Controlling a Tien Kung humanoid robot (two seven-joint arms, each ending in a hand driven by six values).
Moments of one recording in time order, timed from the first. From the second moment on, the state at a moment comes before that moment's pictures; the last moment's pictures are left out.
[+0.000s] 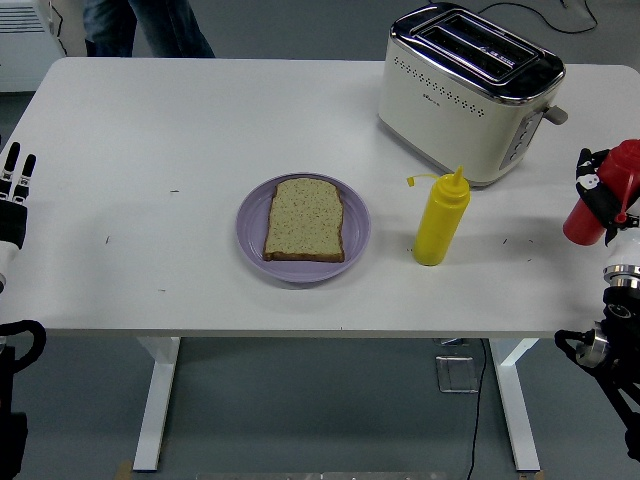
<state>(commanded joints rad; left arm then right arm) -0.09 0.01 -1.85 -1.41 0.44 0.06 0.00 0.31 -0.27 1.04 1.15 -0.72 -0.63 0.62</state>
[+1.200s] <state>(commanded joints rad) -0.08 0.01 -1.84 -1.41 0.44 0.06 0.00 0.39 -0.23 0.83 1.04 -0.67 -0.60 0.63</state>
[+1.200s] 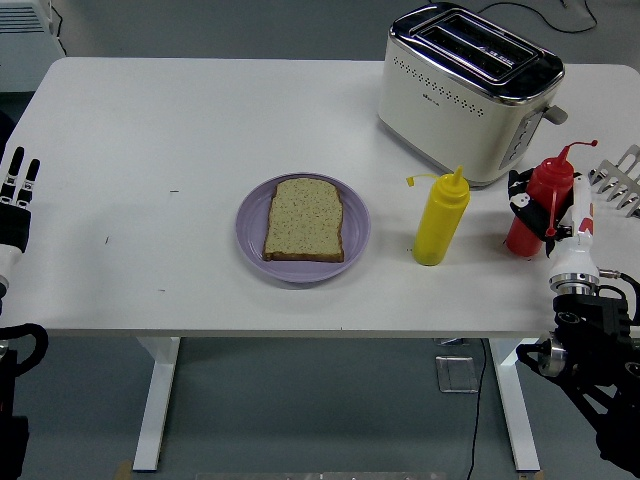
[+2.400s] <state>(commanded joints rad) -0.09 0.01 -1.85 -1.41 0.44 0.06 0.00 0.25 -0.29 0.94 1.12 -0.79 -0.54 0.54</state>
